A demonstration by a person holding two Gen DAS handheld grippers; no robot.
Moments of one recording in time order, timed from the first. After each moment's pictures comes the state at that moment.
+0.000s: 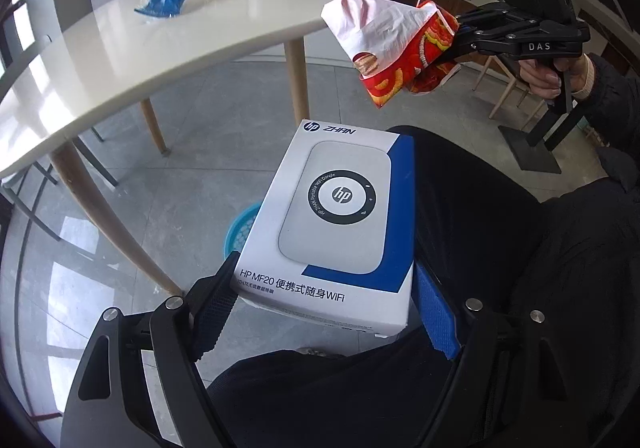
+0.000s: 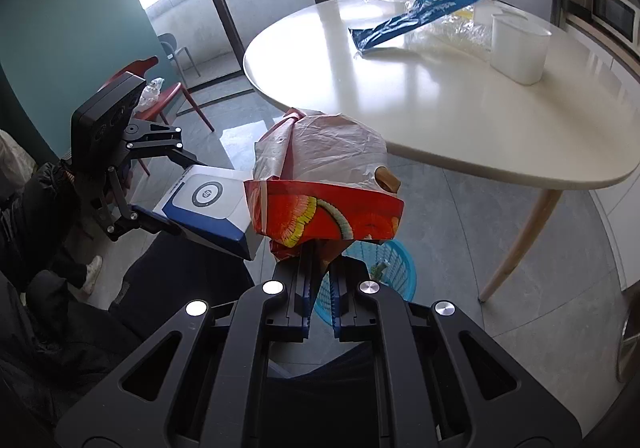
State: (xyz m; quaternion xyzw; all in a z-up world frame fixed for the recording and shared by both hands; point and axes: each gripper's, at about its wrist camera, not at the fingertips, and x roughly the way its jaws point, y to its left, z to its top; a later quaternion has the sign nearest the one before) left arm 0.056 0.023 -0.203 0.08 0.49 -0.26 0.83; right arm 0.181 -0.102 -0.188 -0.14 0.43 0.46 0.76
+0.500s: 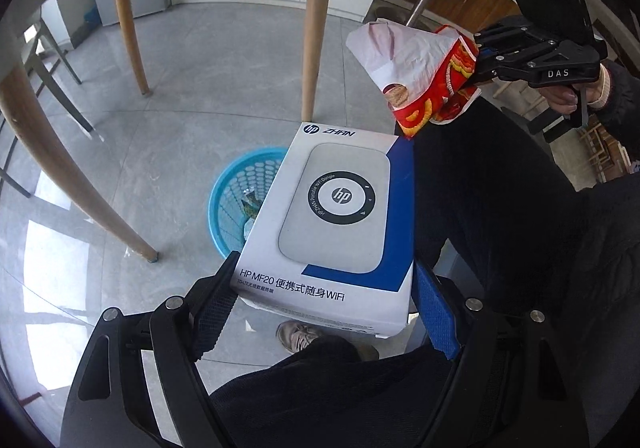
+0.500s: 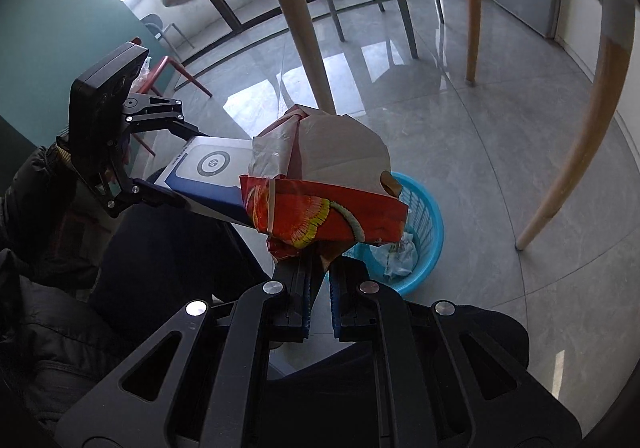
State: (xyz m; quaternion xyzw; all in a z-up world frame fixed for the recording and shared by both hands) left arm 0.115 0.053 -0.297 0.04 0.58 -0.26 0.77; right arm 0.223 -0.092 -0.303 -0.11 0.54 0.45 0.71
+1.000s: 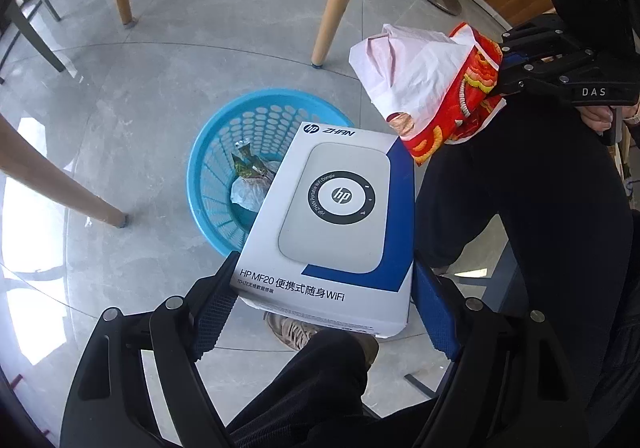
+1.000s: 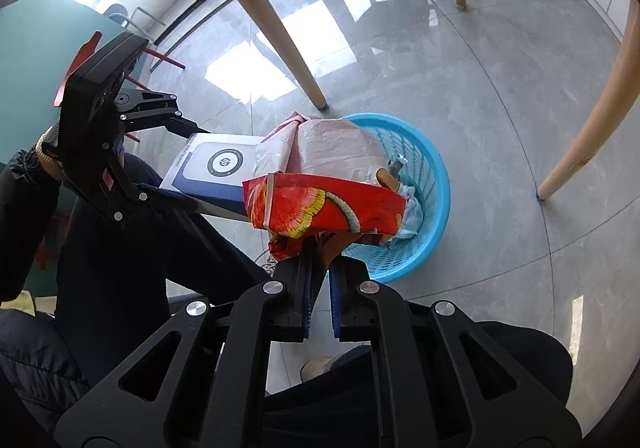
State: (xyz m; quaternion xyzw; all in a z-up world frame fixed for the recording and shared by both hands) left arm 0.177 0.044 -0.406 0.00 0.66 -0.26 0.70; right arm 0.279 -0.065 -0.410 -0.09 0.64 0.40 0.65
